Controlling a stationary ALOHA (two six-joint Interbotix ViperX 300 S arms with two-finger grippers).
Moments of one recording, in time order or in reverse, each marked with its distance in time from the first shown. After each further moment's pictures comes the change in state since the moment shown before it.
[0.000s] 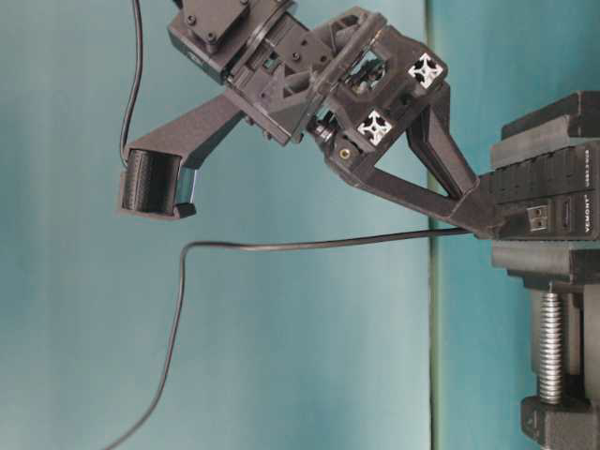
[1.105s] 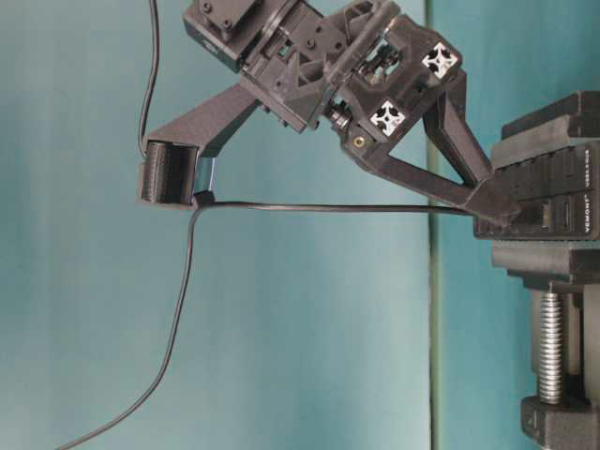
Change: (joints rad) left arm 0.000 0.000 0.000 0.000 -0.002 0.000; right arm 0.008 0.003 0.025 0.006 0.017 0.043
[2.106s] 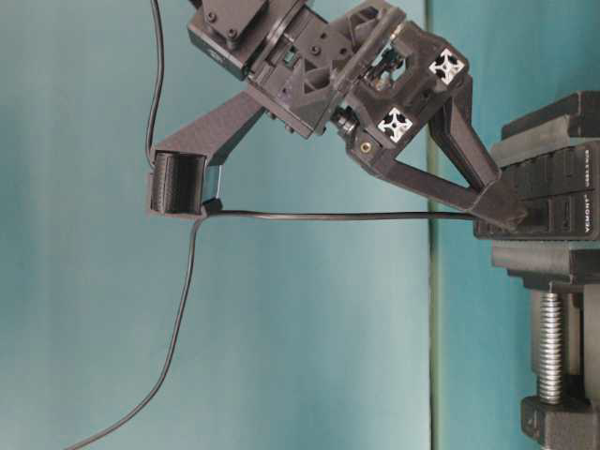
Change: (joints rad) left arm 0.000 0.000 0.006 0.000 0.000 0.000; right arm 0.000 0.021 -0.014 0.000 0.040 0.002
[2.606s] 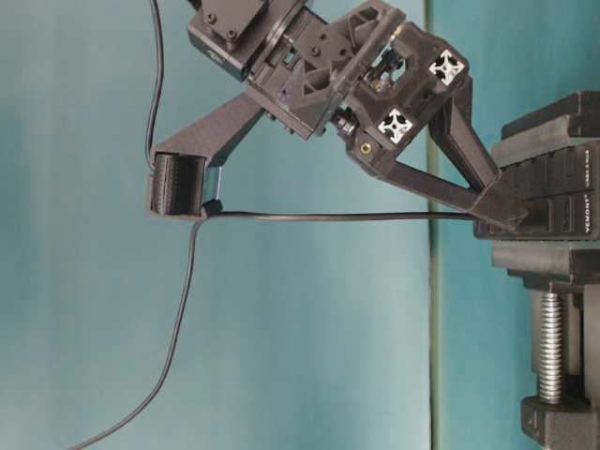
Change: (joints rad) left arm 0.000 0.000 -0.002 -0.002 0.000 0.000; right arm 0.000 -0.003 -0.008 0.000 0.006 0.000
